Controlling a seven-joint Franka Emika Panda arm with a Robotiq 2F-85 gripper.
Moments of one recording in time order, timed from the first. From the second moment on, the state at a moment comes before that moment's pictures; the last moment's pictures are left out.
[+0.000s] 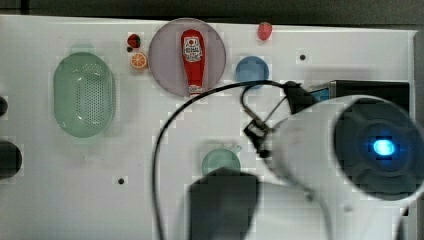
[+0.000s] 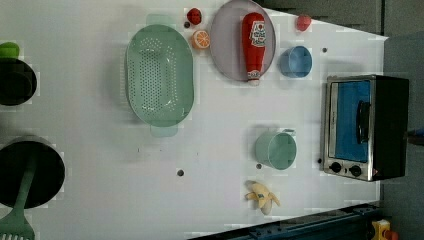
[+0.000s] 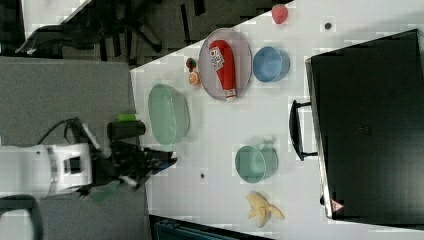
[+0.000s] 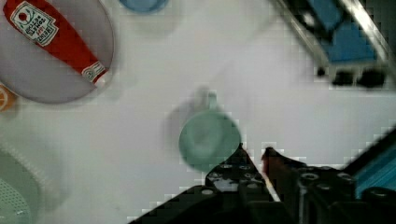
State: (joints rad) arm -0.10 -0.21 -0.09 -1.93 -0.02 0.09 -0.30
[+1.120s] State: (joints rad) arm -0.13 0.03 -0.38 -2.25 -0.08 0.82 -1.09
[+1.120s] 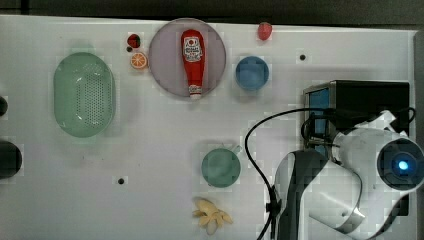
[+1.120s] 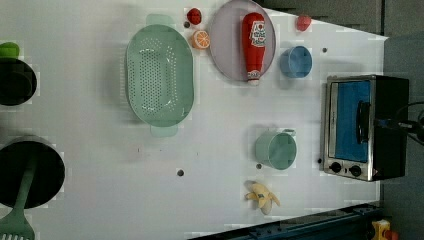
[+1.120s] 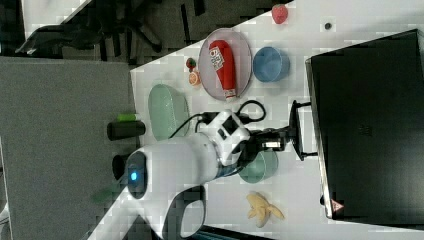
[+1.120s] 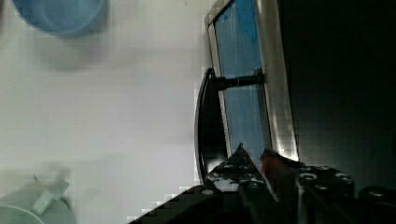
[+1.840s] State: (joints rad) arm -0.13 0.13 -0.38 -2.25 -0.09 0.87 -1.14
